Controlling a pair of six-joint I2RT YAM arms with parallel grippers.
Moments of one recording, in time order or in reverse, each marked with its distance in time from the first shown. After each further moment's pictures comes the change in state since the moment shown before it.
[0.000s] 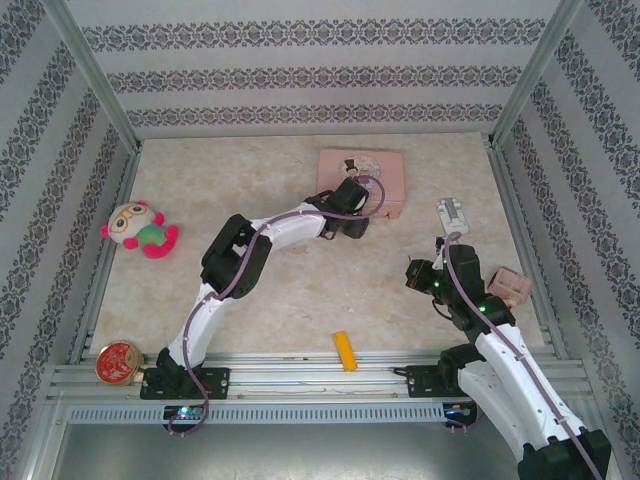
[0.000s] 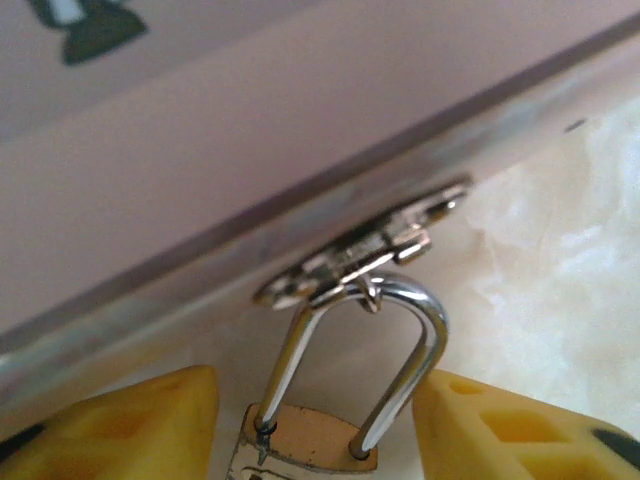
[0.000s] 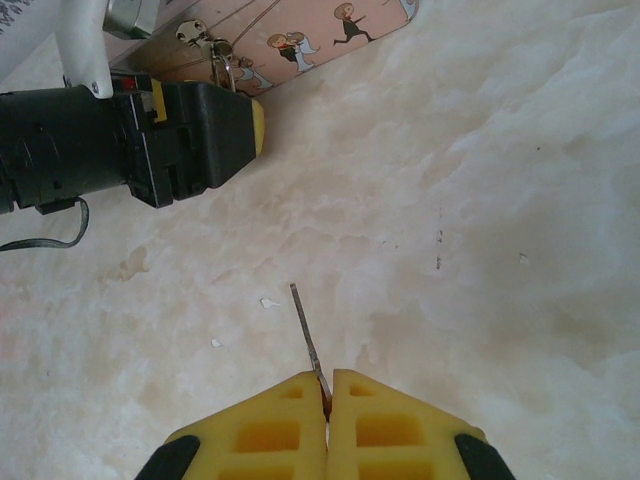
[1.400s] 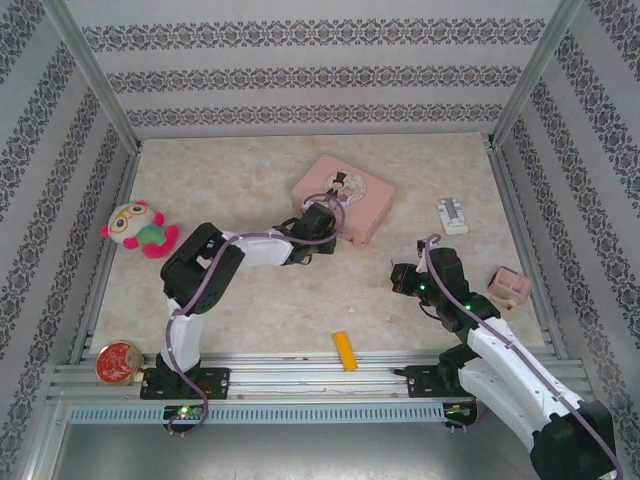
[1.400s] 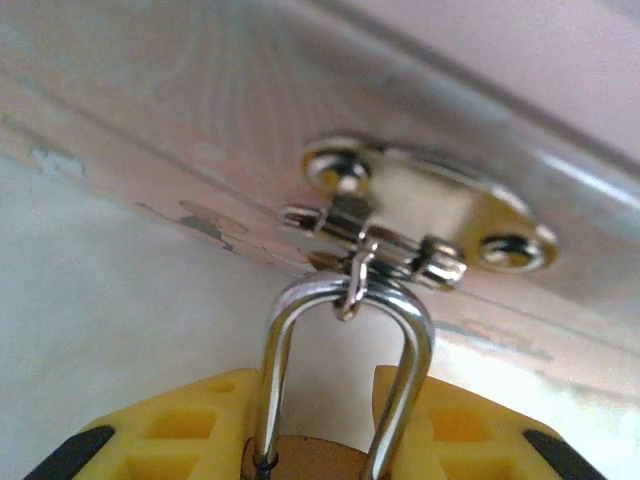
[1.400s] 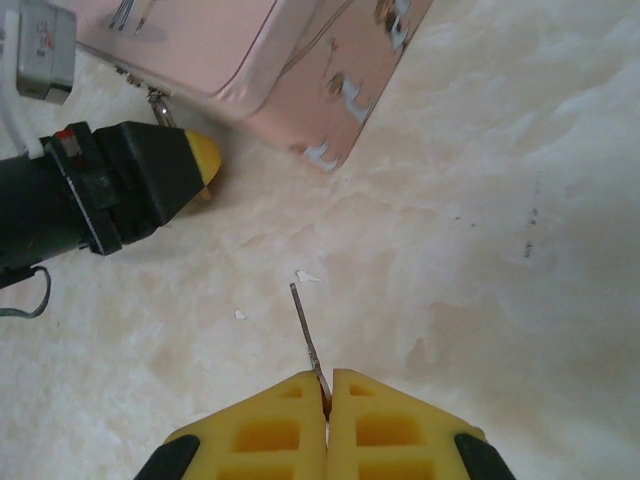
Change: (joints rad) left arm 0.024 -0.343 -0.658 0.392 -0.063 -0.397; right arm 0.124 0.094 -0.087 0.201 -0.011 0.006
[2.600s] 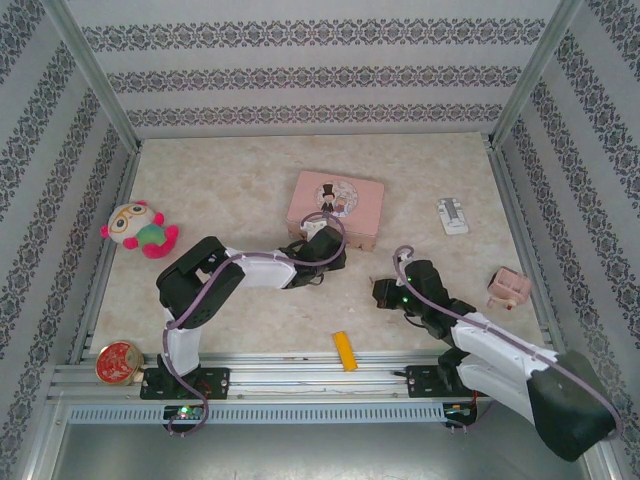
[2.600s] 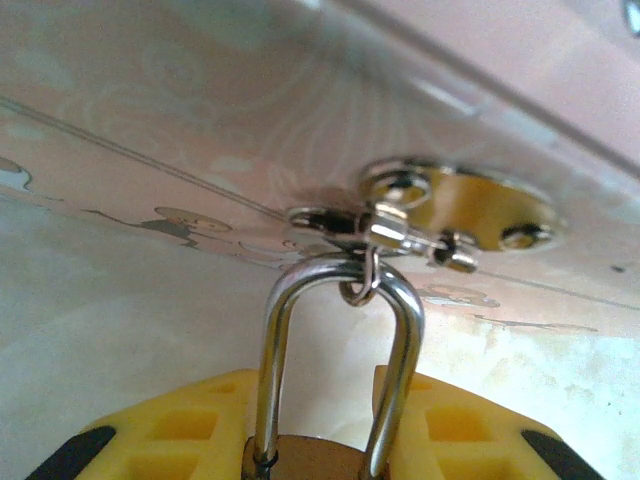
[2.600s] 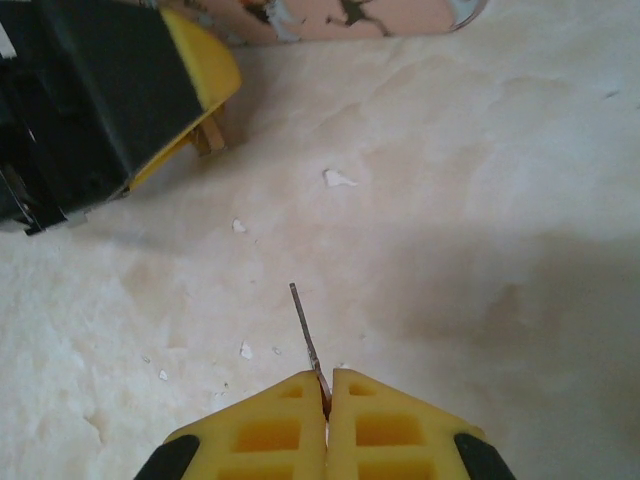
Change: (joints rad) left arm -0.145 -0.060 -0.110 0.098 -0.088 -0.360; right arm 0.146 0.229 -0.162 0.362 -0.053 -0.008
